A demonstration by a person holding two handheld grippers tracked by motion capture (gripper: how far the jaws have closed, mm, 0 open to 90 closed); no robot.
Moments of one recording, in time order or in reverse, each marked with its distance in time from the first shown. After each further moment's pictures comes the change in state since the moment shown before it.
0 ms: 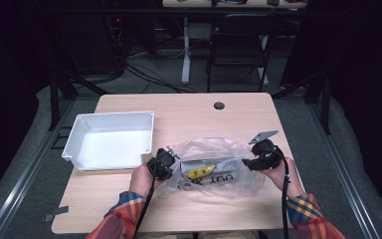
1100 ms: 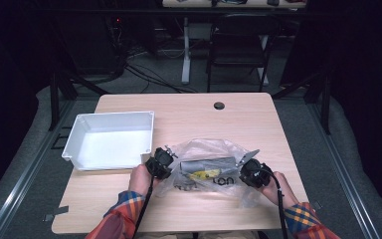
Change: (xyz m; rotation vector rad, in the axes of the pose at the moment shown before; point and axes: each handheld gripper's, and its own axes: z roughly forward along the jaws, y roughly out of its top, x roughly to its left) left arm 0.005 -0.001 0.007 0.001 0.024 -0.007; right arm 0.037 -0.031 0.036 0.181 0.091 -0.143
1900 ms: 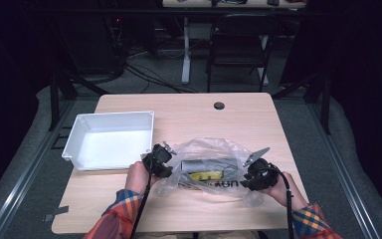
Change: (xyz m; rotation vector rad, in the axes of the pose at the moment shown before) left arm 0.004 0.001 -0.029 -0.055 0.034 0.005; right arm -0.004 -0.006 -0.028 -0.059 0.110 0.008
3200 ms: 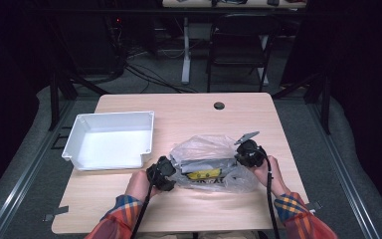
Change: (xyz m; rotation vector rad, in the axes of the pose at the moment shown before) left arm -0.025 -0.015 0.012 0.057 -0.125 0.166; right arm -0.042 0.041 0.045 -0.071 -0.186 0.131
